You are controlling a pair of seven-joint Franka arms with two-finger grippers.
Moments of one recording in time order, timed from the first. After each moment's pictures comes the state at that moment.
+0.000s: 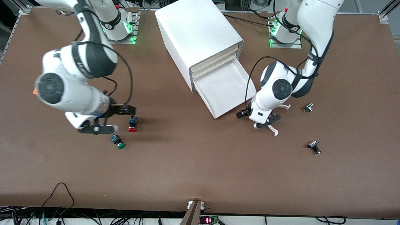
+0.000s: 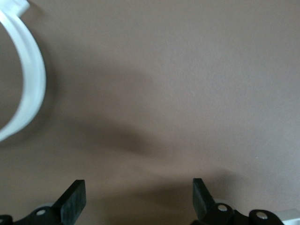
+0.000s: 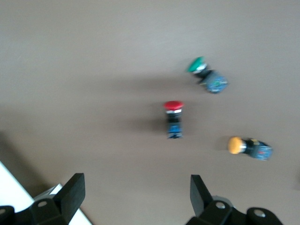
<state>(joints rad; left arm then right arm) -0.26 0.49 -0.20 -1.93 -0.12 2.39 -0.80 0.28 0.45 -0.04 -1.37 0.11 1.72 0.29</state>
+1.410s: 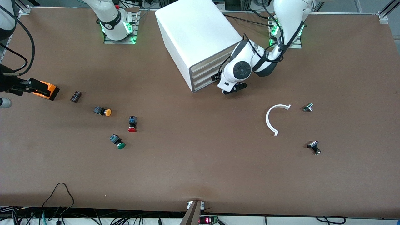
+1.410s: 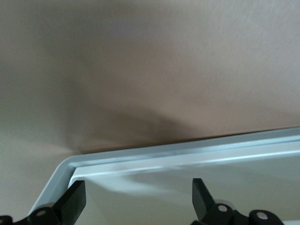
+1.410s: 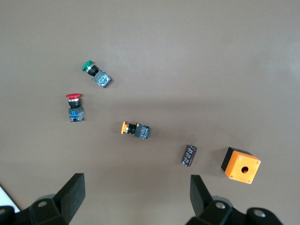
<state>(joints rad) -0.32 0.45 -0.43 -2.12 -0.31 2.25 -0.89 -0.01 0.18 -0.03 -1.44 -0.03 1.58 -0.01</state>
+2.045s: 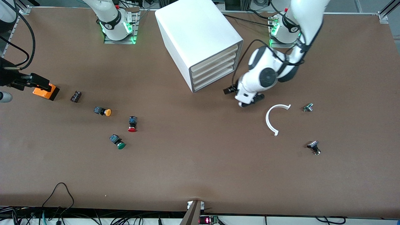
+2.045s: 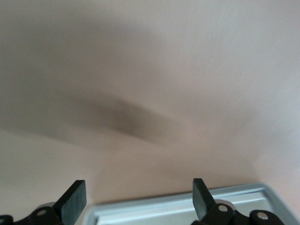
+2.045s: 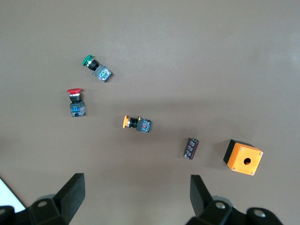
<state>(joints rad) -0.16 0.35 -0.33 -2.08 -0.31 2.28 -0.69 -0.01 0.14 -0.02 -1.50 -0.03 1.58 0.00</state>
